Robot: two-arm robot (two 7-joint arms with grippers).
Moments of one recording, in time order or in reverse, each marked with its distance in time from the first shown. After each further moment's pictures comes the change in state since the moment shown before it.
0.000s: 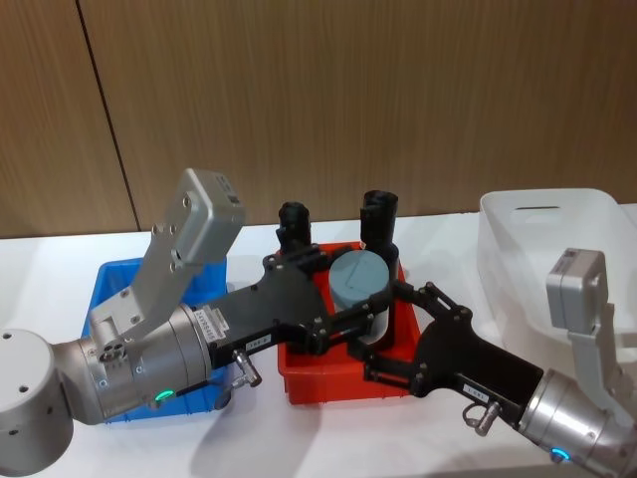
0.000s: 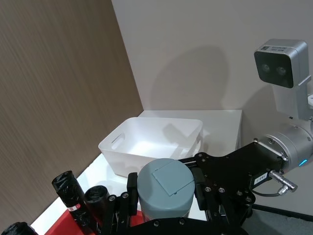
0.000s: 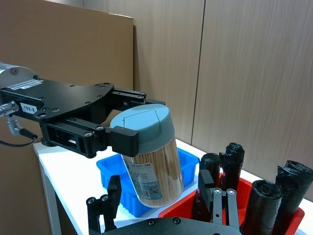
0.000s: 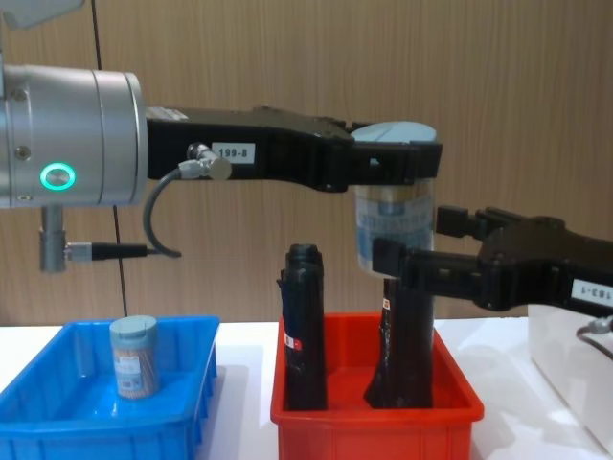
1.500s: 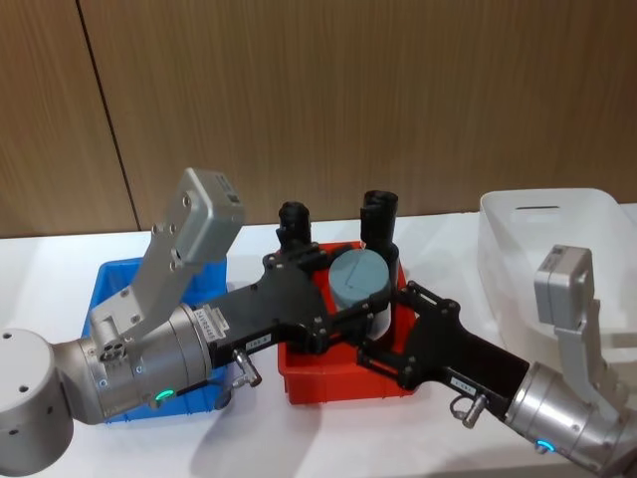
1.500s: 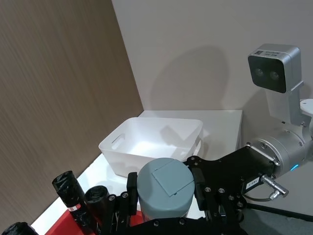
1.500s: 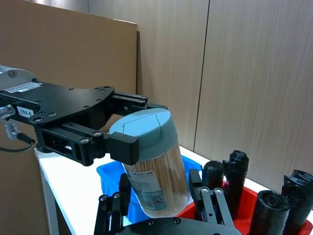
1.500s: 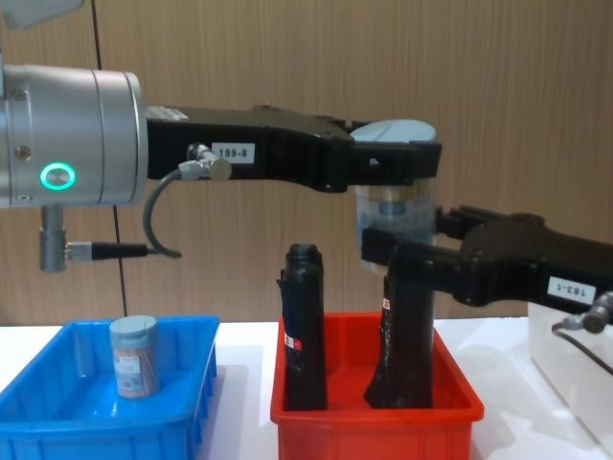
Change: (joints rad) left arm 0.000 0.000 0.000 0.000 0.000 0.000 0.001; right arm 0.040 -0.020 -0.022 0.056 0.000 -0.044 0.013
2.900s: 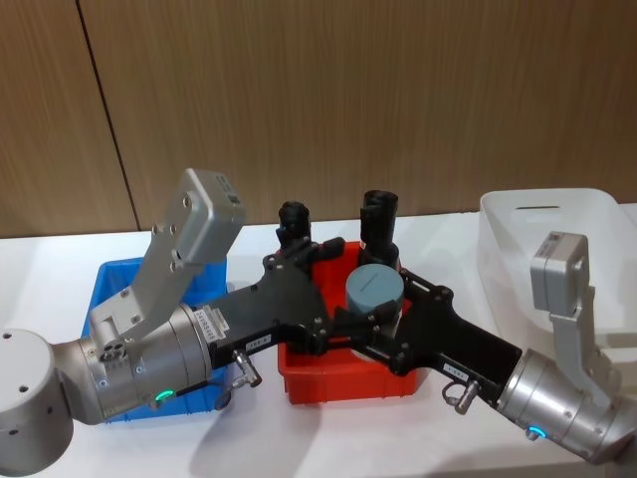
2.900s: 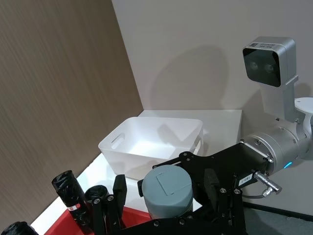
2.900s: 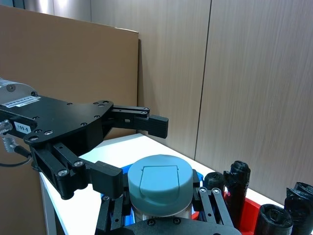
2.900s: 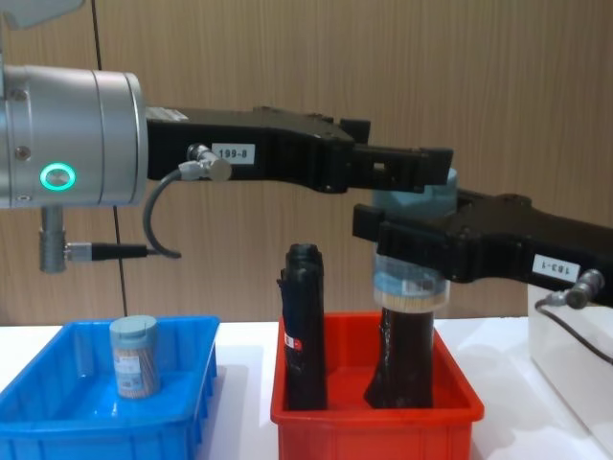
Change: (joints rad) left arm 0.000 0.000 0.000 0.000 0.000 0.001 -0.003; right arm 0.034 -0.011 -0.014 0.020 0.013 -0.013 0.003
